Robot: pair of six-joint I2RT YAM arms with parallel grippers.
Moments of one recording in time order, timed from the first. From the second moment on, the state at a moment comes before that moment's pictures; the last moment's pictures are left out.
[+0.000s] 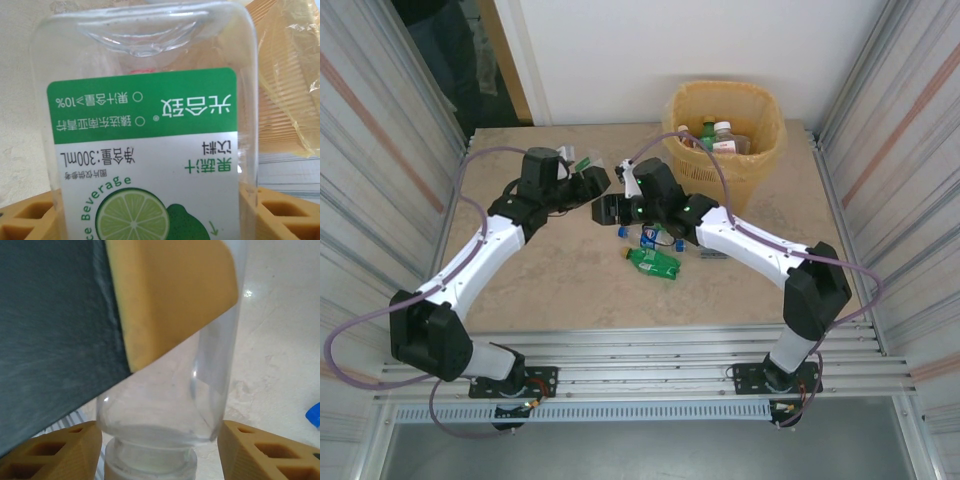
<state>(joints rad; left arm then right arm) -0.38 1.39 1.19 -0.34 0.26 -0.73 0.80 1.69 1.41 -0.24 -0.27 0.59</state>
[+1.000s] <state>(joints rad) -0.33 1.17 1.18 -0.31 0.31 -0.74 0.82 1.61 1.45 -0.45 -0.10 0.48</state>
